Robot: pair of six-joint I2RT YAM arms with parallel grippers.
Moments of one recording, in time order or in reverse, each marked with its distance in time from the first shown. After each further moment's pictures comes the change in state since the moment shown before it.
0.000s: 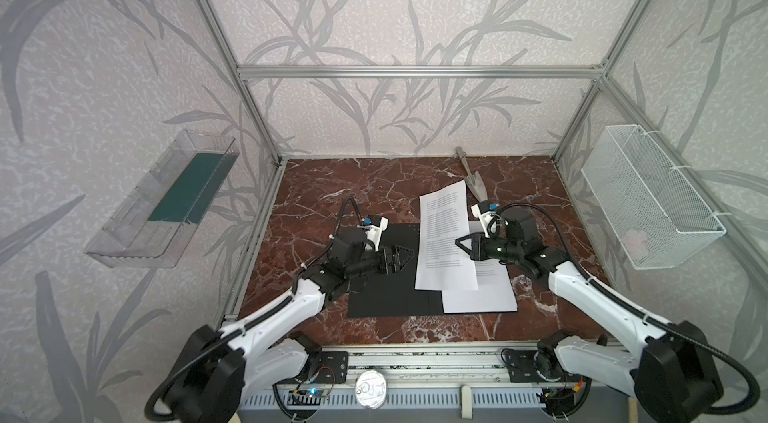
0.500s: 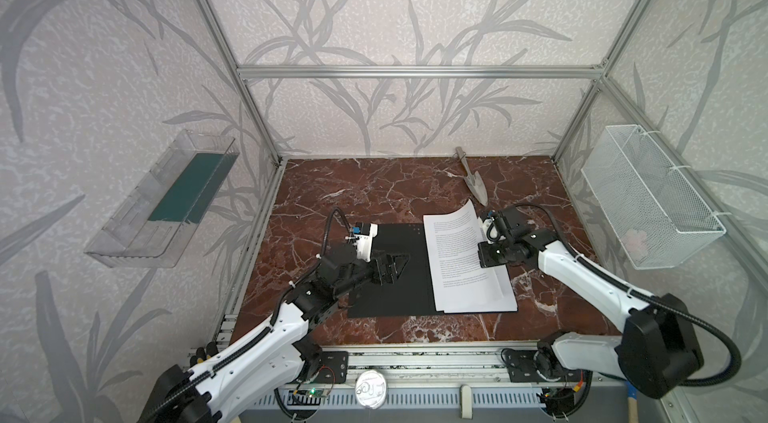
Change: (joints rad) left arm -0.059 -0.146 -0.076 -0.038 -0.172 0.034; right arm 0.012 0.224 0.162 -0.448 0.420 -0.179
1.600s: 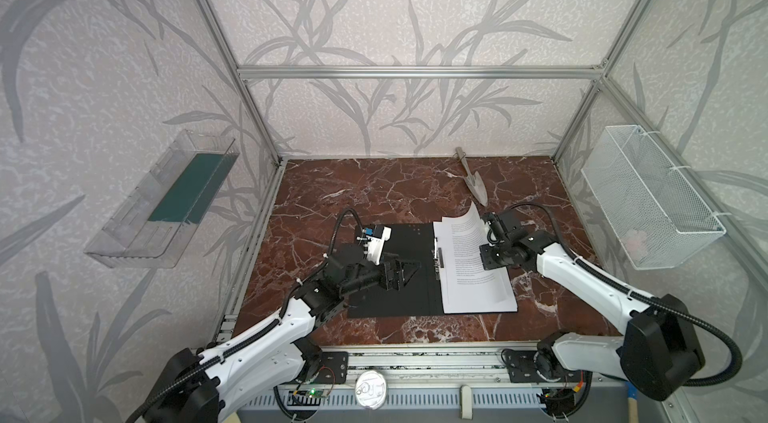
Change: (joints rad) left arm -0.048 0.069 0.000 0.113 0.135 0.019; right arm 0.029 -0.042 -0.026 -0.009 0.132 -0.002
